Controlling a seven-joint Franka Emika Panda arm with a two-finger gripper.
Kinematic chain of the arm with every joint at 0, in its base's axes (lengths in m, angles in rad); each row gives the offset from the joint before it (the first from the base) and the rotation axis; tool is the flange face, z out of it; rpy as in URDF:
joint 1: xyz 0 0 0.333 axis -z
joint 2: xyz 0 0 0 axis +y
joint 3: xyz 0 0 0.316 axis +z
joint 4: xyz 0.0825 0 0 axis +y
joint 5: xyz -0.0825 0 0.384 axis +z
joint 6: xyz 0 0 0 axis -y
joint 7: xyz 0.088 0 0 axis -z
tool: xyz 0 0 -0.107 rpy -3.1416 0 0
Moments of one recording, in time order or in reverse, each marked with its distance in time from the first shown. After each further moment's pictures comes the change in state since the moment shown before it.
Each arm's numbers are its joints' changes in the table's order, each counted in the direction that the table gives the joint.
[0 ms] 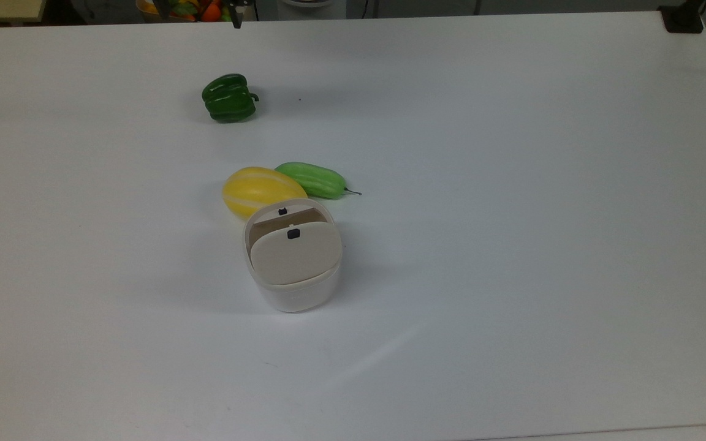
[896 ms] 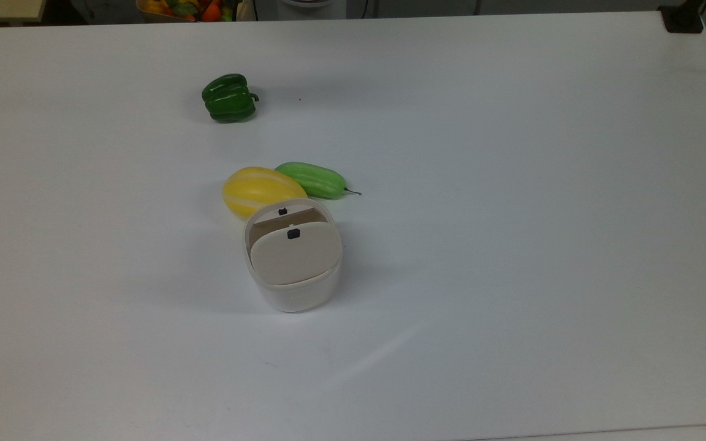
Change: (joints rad) arm 0.029 -0.040 0.000 -0.002 0.052 -0.006 0.000
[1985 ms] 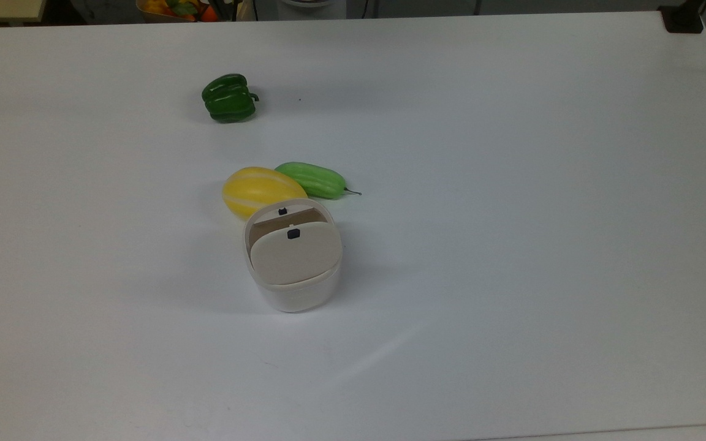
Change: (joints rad) arm 0.010 0.011 0.000 0.008 0.151 0.008 -0.033
